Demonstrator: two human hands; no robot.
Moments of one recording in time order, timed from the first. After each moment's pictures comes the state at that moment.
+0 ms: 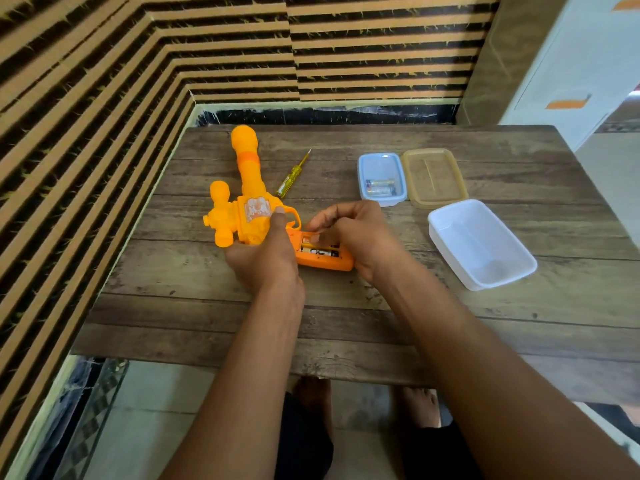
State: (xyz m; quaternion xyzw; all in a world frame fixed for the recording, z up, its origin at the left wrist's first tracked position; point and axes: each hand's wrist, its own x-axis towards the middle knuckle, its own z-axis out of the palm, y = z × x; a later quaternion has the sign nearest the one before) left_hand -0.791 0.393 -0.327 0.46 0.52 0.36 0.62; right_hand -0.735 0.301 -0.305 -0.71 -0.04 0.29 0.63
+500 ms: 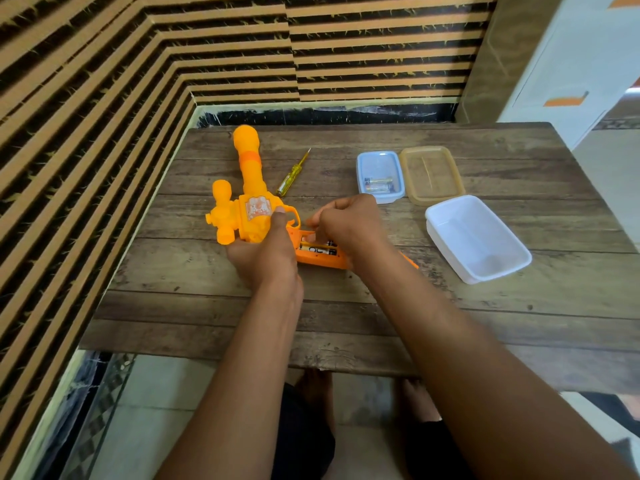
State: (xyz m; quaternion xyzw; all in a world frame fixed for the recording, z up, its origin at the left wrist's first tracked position) left_hand -0.797 0.392 -0.325 0.46 0.51 0.36 0.63; right_hand -0.738 0.315 -0.295 -0.77 0.02 0.23 0.59
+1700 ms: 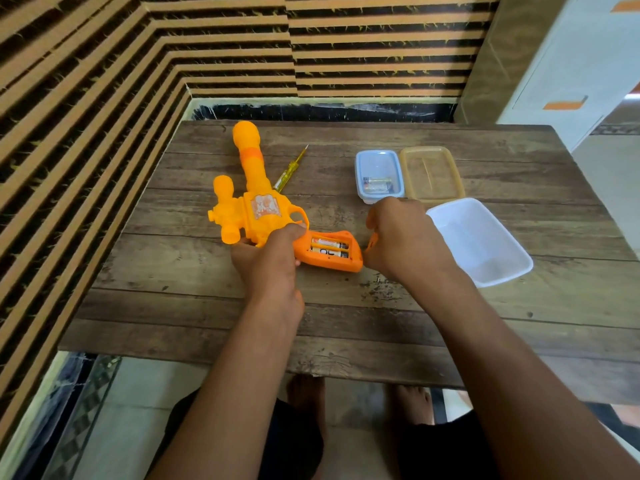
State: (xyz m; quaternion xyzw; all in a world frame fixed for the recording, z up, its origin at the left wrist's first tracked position) left_hand -0.811 0.379 -0.306 0.46 0.46 0.27 0.71; right_hand -0.737 0.248 -0.281 -0.97 -0.19 0.09 0.16
